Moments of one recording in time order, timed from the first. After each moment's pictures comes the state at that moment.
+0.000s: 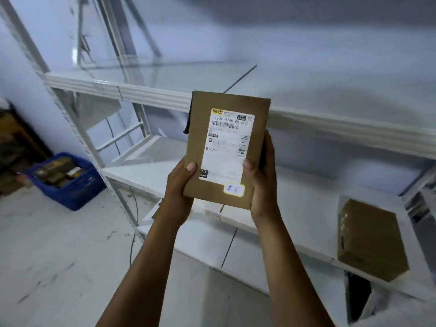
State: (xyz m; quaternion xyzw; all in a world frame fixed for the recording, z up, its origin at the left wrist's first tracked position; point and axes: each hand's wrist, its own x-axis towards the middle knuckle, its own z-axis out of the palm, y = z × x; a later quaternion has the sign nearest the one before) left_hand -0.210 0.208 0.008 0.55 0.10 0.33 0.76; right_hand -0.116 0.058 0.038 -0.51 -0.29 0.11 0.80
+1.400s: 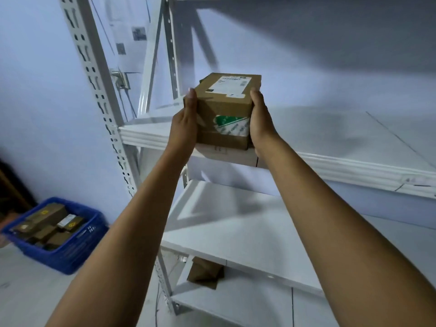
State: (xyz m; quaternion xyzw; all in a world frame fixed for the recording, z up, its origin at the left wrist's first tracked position) left_hand -0.192 0.696 0.179 0.69 0.19 0.35 0.61; right_hand -0.098 0.575 0.192 -0.66 -0.19 0.09 0.72
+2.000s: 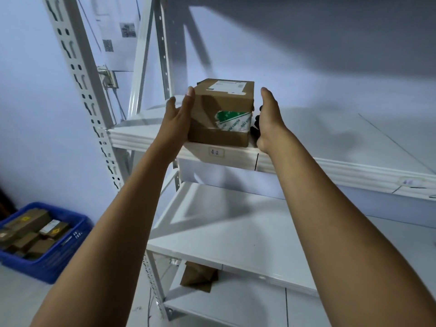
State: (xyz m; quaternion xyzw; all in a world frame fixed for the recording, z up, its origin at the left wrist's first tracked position) left_hand -0.180 0.729 0.179 0.71 0.16 0.31 0.62; right_hand -0.085 0.562 0.208 -0.66 -0.12 0.14 0.73
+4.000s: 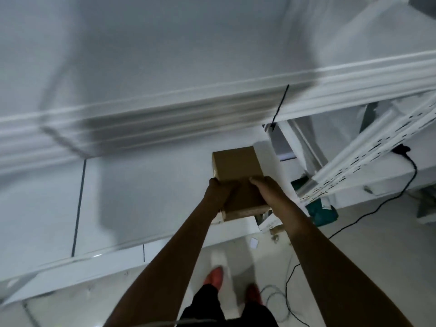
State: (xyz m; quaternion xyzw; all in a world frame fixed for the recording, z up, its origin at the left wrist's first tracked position) left_hand 0.122 -0.102 -0.155 0.69 0.27 -0.29 0.61; right_hand 0.123 -0.265 -0.152 -0.79 0.26 0.25 0.50
